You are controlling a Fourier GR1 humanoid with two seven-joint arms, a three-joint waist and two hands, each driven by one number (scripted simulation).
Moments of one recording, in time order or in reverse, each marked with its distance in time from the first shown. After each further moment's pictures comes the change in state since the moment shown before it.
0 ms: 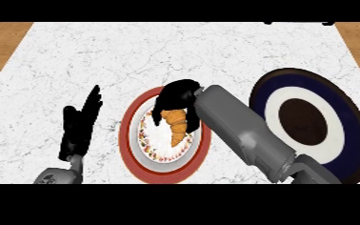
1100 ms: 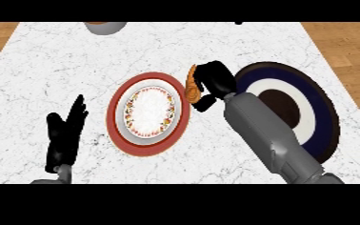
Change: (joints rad) left arm 0.078 0.004 0.068 -0.025 -0.008 0.030 0.024; right arm 0.189 -0.112 -0.183 -0.081 -0.013 -0.652 0.621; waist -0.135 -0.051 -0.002
